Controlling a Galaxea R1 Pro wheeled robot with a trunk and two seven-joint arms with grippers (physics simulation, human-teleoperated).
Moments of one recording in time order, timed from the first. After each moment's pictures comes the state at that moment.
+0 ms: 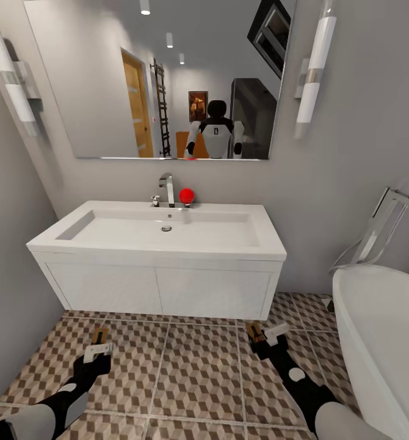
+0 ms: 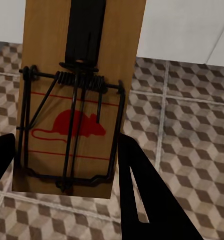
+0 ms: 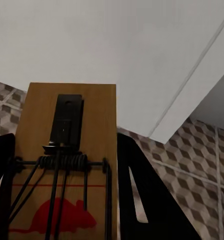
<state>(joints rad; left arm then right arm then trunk) -0.69 0.18 -0.89 -0.02 1.01 -0.40 -0.04 -0.63 0.01 -0.06 -0.27 0.37 -0.39 0.03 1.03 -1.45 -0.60</state>
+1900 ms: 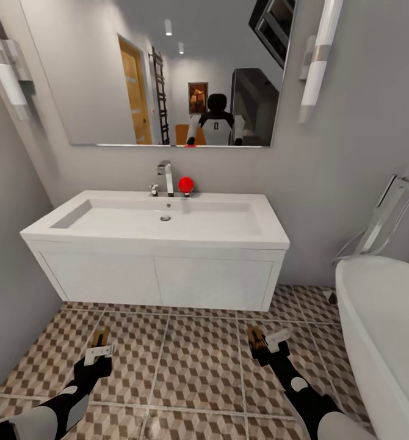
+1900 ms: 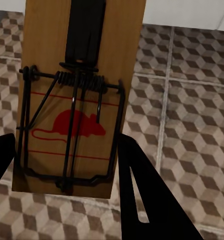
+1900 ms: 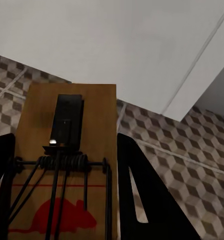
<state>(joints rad) -0.68 0.16 -0.89 0.00 1.02 -0.41 -0.04 -0.60 0.01 -0.06 -0.27 0.37 -0.44 0.02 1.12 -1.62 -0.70</state>
